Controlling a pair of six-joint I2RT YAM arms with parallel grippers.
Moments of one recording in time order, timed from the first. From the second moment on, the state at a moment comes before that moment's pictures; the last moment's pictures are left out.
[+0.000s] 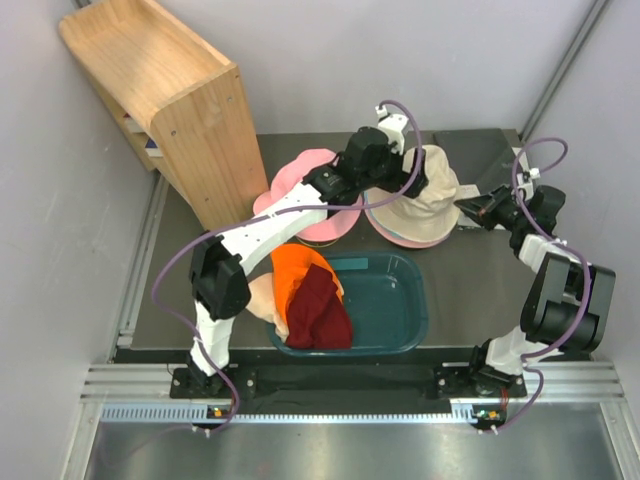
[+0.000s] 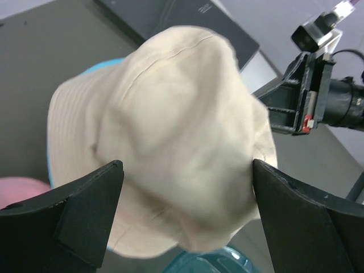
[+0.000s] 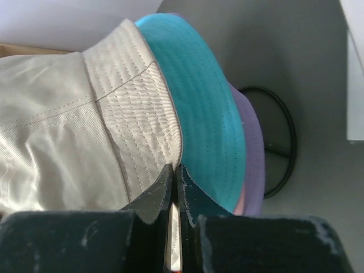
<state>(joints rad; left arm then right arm) -0.83 2.00 1.96 -0.29 0.03 -0.32 -0.35 1.54 0.77 0.36 -0.90 0.89</state>
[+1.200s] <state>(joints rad) -0.73 1.94 1.69 -0.16 0.03 -0.42 -0.35 1.54 0.89 0.06 -0.78 0.71</state>
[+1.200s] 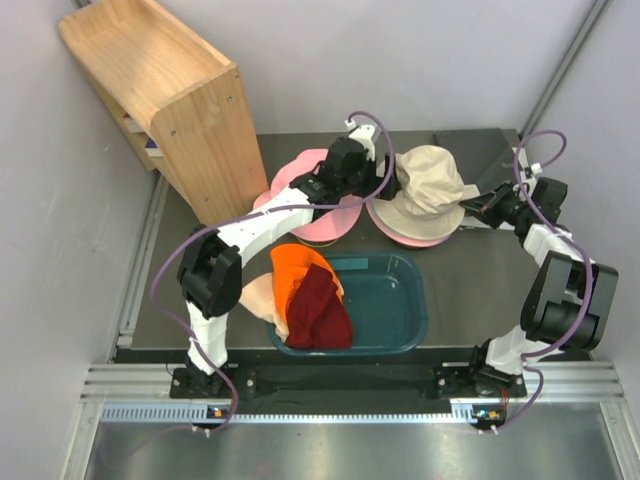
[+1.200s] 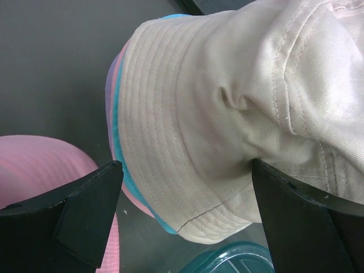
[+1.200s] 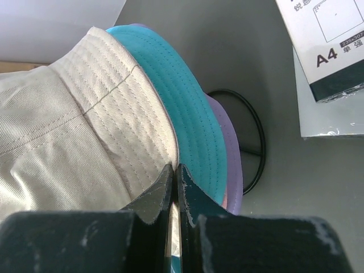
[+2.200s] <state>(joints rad) -0.77 1.95 1.95 -0.36 -0.01 -0.23 -0.50 1.54 1.17 -0.19 -0.59 0.63</state>
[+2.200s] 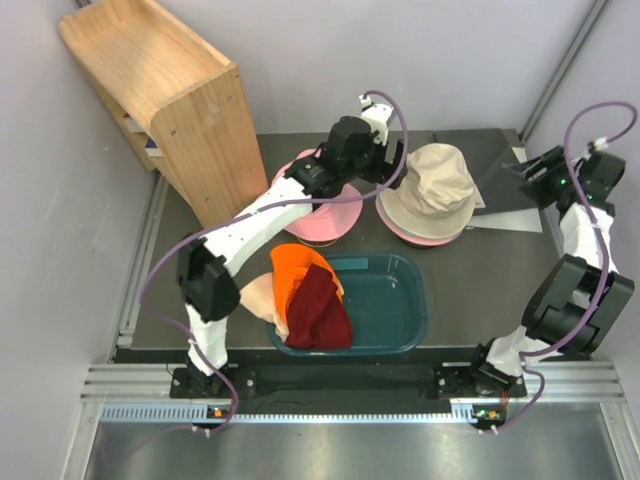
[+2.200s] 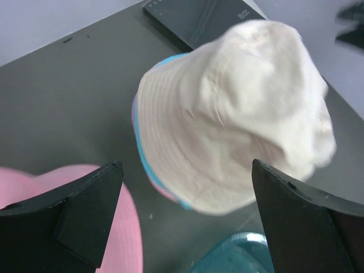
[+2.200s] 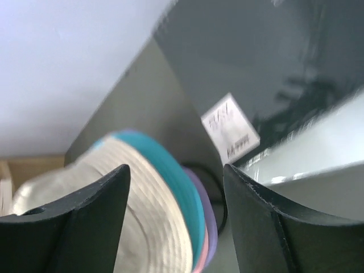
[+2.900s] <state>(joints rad) -1.06 1.39 1.38 -0.97 -0.19 -0.61 -0.33 1.66 1.63 -0.29 -0.40 0.60</state>
